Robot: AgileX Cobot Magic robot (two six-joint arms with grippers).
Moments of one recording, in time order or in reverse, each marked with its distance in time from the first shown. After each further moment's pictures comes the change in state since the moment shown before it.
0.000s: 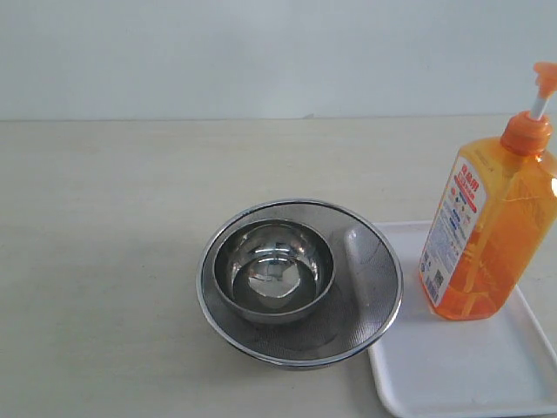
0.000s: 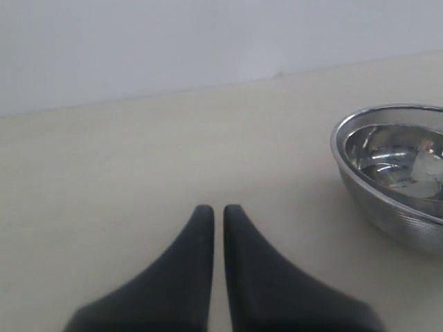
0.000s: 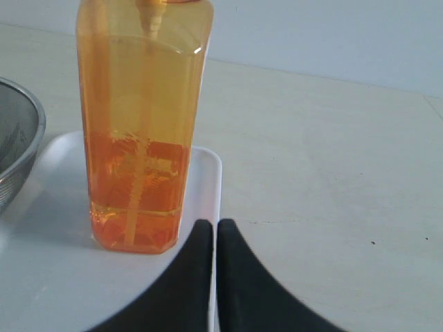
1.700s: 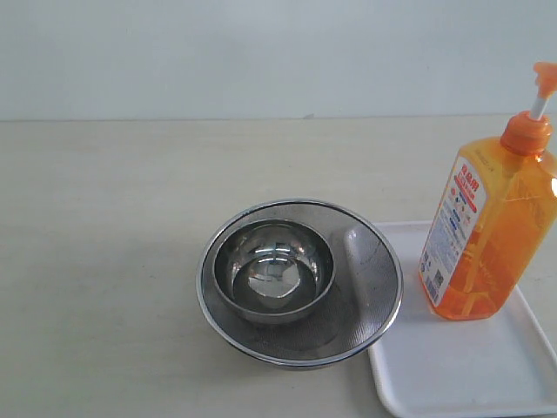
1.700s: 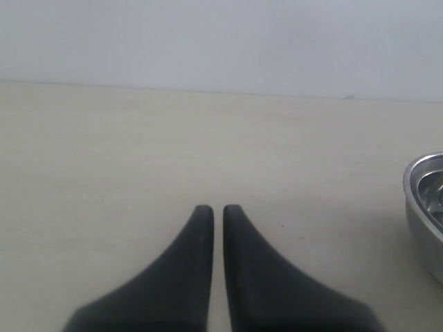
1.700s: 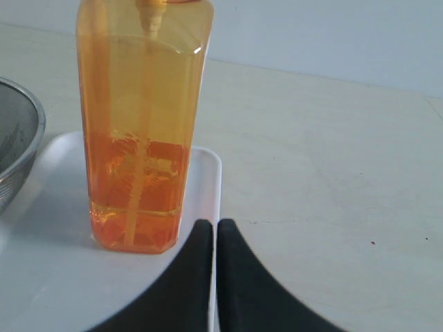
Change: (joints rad) left arm 0.200 0.000 0.000 -0.041 0.000 -0.083; right arm 0.000 0.000 0.000 0.000 0.000 0.000
